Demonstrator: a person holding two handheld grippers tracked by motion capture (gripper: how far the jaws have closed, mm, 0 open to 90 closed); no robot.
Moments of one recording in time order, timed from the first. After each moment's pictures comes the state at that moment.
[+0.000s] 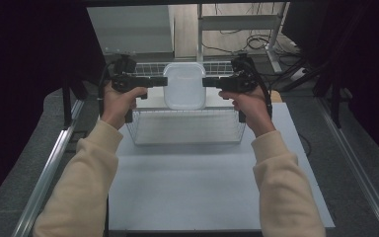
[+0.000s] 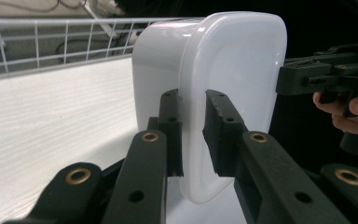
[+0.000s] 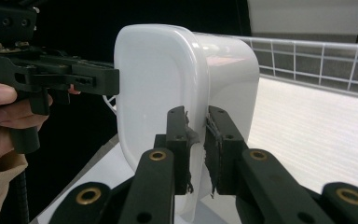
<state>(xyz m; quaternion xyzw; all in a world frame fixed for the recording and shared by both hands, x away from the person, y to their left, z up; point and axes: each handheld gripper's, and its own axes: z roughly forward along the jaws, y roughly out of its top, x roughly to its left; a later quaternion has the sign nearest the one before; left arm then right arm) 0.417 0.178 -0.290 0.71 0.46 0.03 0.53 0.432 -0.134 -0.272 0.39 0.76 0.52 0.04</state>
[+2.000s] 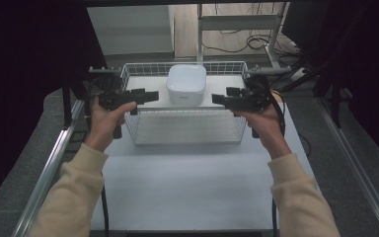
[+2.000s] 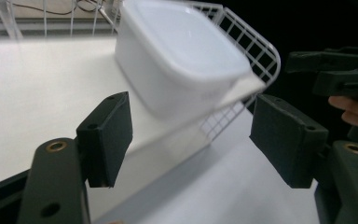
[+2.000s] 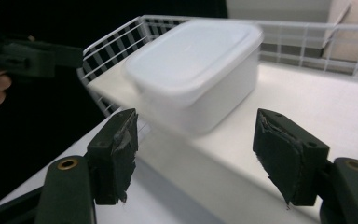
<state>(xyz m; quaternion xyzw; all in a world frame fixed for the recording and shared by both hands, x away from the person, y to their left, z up) 0.361 0.206 -0.317 0.70 0.46 0.06 0.54 0.391 -0.170 -0.300 0.36 0.76 0.53 0.11</state>
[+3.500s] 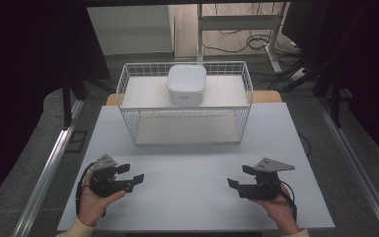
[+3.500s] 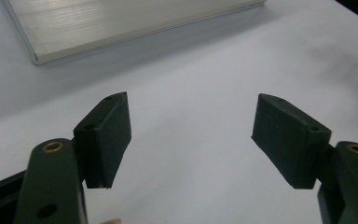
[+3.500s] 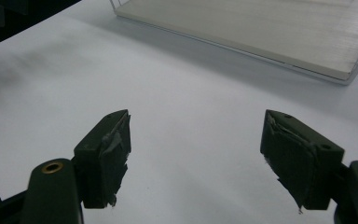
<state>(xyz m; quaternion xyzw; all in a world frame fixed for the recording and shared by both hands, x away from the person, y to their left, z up) 0.242 0.228 -0.481 0.76 0.47 0.11 0.44 0.272 -0.227 -0.474 0.37 0.80 0.46 0.12</state>
